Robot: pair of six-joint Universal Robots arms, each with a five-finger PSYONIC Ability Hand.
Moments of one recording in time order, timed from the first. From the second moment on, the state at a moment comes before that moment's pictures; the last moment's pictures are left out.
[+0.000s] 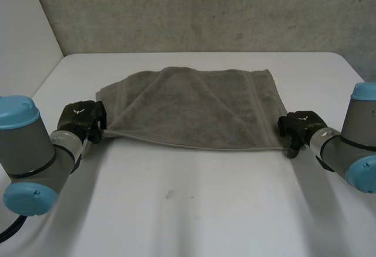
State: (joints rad) left arm 4.47 -2.03 -1.69 3.47 -1.55 3.25; right arm 1.73 -0.86 1.37 -0.01 1.38 2.71; left_hand 1.20 1.22 1.22 1.22 1.03; right_hand 0.72 0.71 0.72 0.71 0.54
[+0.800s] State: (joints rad) left arm 4.47 -2.08 -1.68 3.49 -1.55 3.26; right arm 1.72 -0.89 1.38 -0.11 1.37 2.74; left_hand 0.85 0.85 0.85 0.85 0.67; right_hand 1.04 1.04 1.04 1.05 0.87
